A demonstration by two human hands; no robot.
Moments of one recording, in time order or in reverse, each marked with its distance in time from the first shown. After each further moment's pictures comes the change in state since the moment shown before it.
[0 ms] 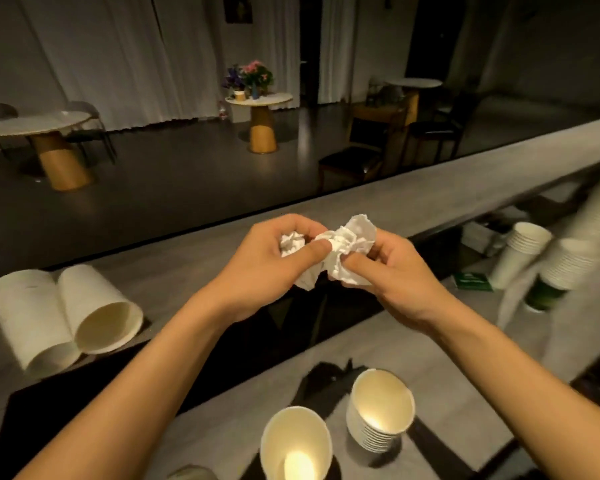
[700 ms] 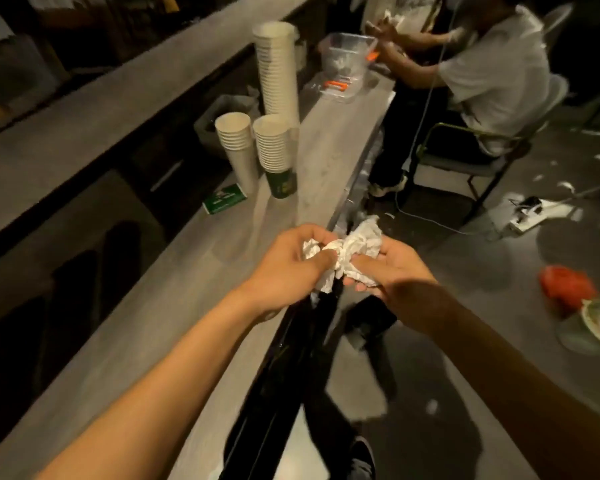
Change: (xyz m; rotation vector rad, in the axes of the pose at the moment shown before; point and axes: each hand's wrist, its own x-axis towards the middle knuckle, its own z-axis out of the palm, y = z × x) left_hand 0.057 0.009 0.558 -0.046 -0.746 -0.138; right_hand -0.308 0.130 -0.412 0.128 0.784 0.402
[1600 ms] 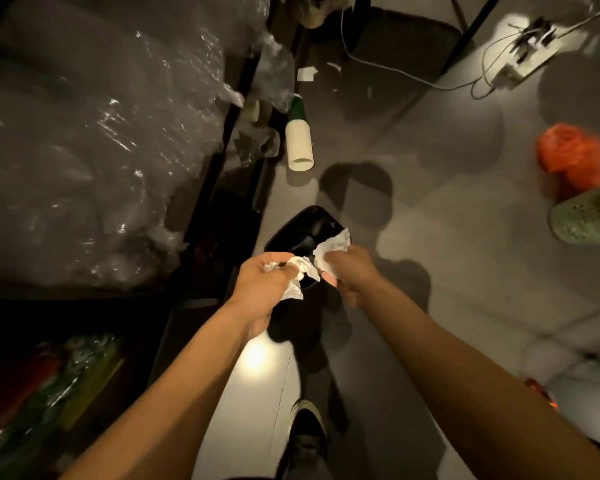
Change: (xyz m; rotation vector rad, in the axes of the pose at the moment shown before) left_hand 0.263 -0.446 0.322 -0.405 0.041 -0.766; right_hand 0.232 0.515 -0.228 0.082 0.493 0.762
